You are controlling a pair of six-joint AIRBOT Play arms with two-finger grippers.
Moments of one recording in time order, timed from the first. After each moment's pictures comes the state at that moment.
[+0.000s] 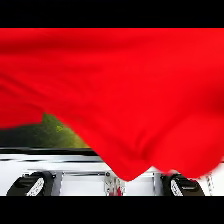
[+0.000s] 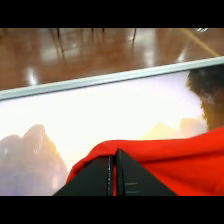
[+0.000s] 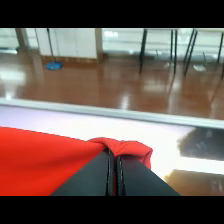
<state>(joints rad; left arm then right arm) 0.04 -0.70 1.81 1.23 -1.32 -1.39 -0.05 -0.66 1.83 -1.29 1.24 1.45</state>
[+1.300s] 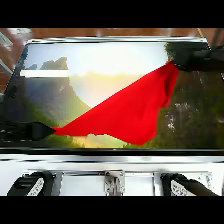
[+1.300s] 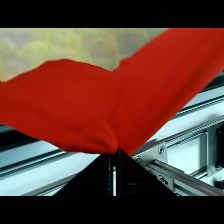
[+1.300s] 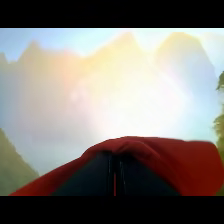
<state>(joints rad) 0.04 -0.62 0.90 0.92 -1.52 -1.52 -0.02 -1.26 1.55 -1.17 1.05 1.53</state>
